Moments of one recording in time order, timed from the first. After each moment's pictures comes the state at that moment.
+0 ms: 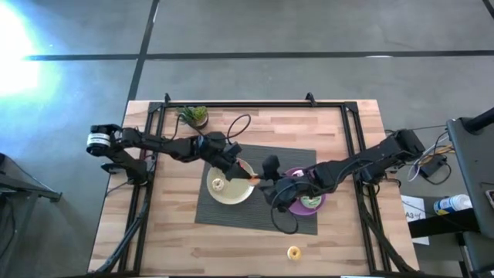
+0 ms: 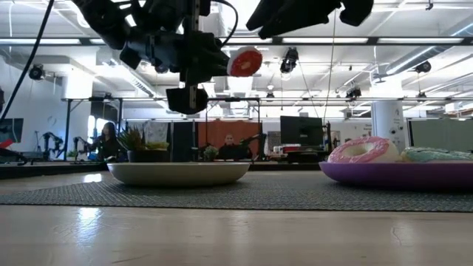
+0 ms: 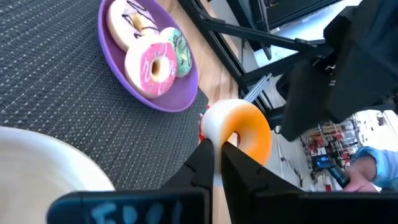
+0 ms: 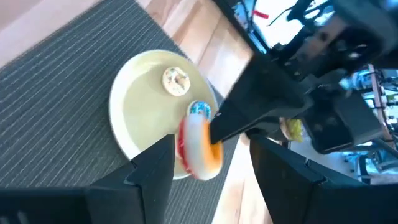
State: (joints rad) left arm 0.11 1.50 0.80 0.34 0.49 -0.86; right arm 0.34 1.59 1.24 -0.38 0.48 -0.52
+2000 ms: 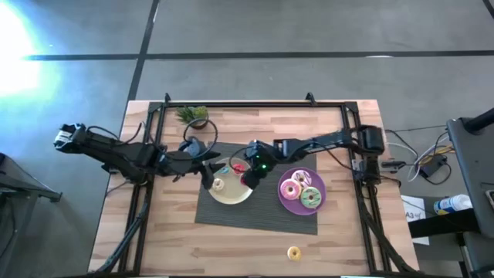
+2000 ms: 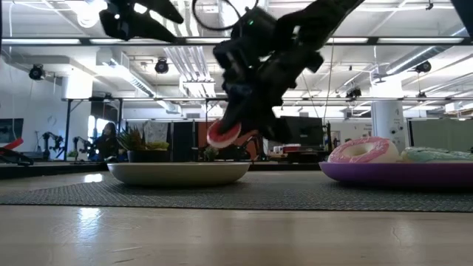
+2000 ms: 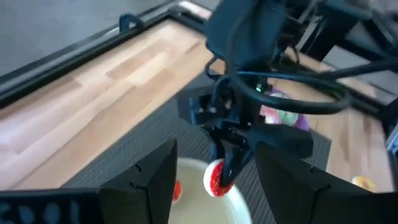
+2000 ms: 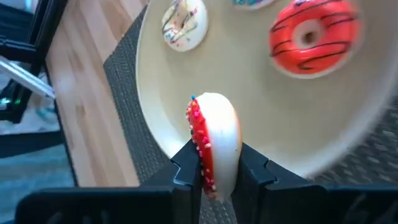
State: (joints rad) left arm -0.24 1.06 0.91 -0.35 -0.52 -0.58; right arm -0.07 1.91 1.22 -0.18 -0.34 0.79
